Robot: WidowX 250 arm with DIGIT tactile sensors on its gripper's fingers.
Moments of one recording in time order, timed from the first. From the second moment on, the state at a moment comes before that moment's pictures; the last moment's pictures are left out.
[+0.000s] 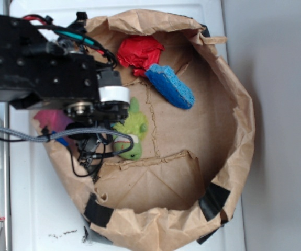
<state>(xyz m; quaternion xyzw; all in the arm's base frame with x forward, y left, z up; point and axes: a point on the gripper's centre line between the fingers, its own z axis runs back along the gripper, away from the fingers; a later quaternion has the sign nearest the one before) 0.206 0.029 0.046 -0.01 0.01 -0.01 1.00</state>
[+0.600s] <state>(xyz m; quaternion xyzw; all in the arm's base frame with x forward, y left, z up) 0.217 0.044 0.090 -0.03 0.02 -0.04 1.00</state>
